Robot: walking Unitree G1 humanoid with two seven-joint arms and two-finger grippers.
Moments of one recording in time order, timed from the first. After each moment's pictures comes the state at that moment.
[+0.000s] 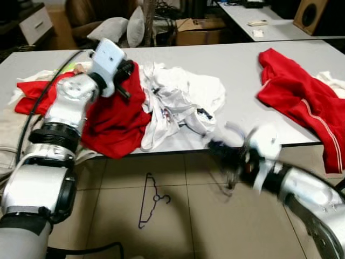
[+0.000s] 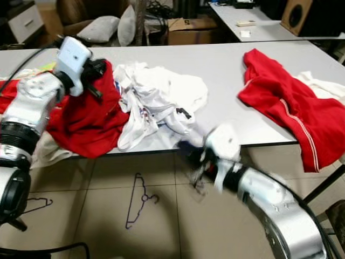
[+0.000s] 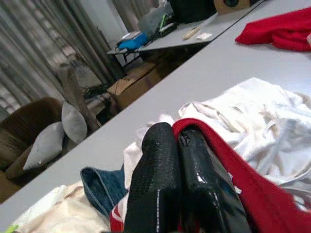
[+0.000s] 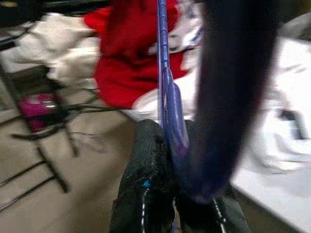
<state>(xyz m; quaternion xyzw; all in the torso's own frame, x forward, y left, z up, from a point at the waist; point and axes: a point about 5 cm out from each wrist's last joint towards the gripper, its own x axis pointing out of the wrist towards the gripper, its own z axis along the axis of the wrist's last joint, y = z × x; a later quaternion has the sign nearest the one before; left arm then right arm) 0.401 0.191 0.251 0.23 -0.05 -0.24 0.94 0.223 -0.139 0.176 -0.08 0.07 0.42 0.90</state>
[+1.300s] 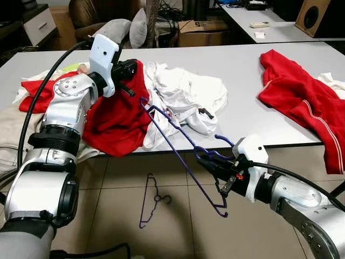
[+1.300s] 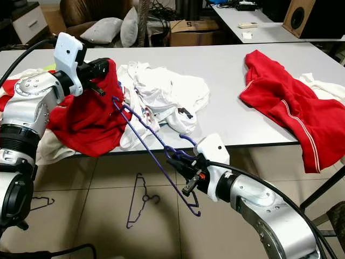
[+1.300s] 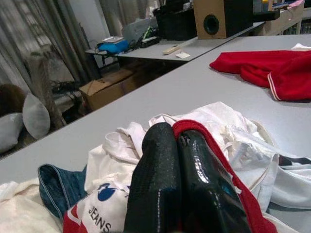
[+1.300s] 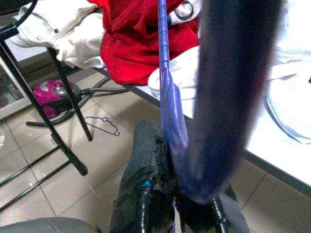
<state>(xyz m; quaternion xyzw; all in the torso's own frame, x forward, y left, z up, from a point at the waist) 0.389 0.187 0.250 0.12 -0.03 -0.29 0.95 0.227 -0.129 0.162 -0.05 0.13 0.41 0.90</state>
